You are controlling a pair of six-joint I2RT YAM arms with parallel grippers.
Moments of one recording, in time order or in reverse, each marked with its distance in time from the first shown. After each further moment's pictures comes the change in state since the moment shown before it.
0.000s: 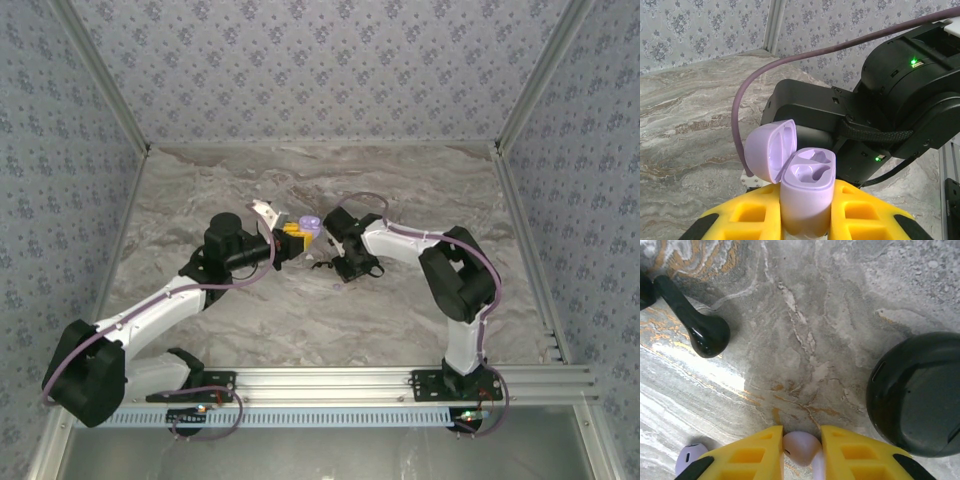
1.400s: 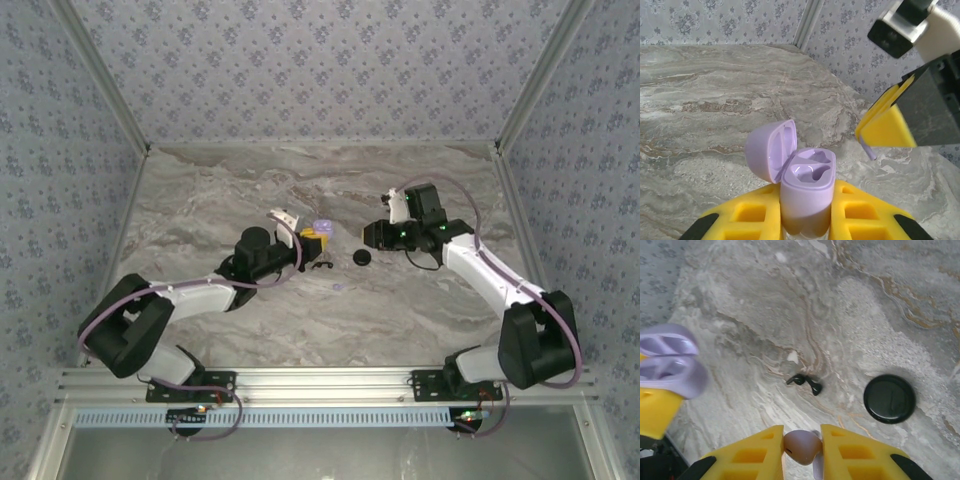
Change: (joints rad) left arm -0.131 0.299 -0.066 0.400 -0.263 -0.169; right arm -0.347 -0.541 -0.281 0.342 -0.534 0.175
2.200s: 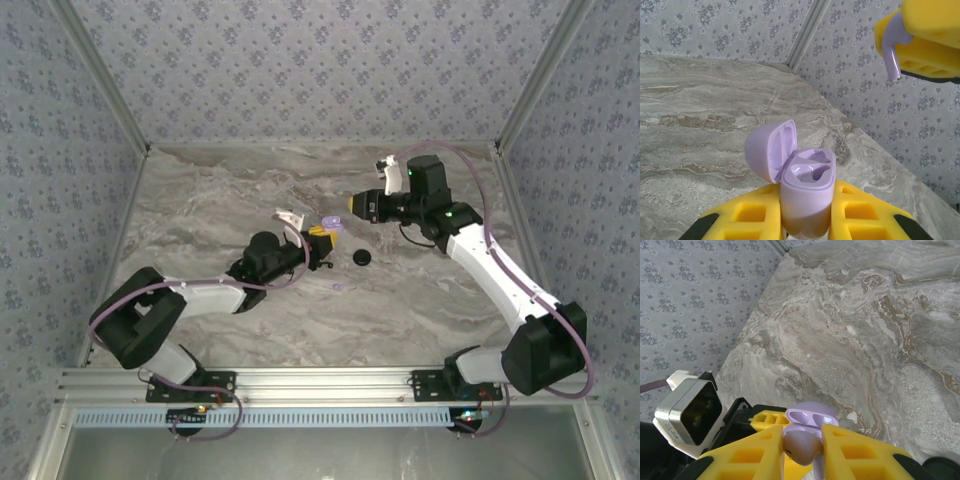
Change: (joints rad) left arm -0.075 0.067 0.026 0.129 -0.098 -0.116; right arm 0.056 -0.010 0.213 0.043 -0.045 0.031
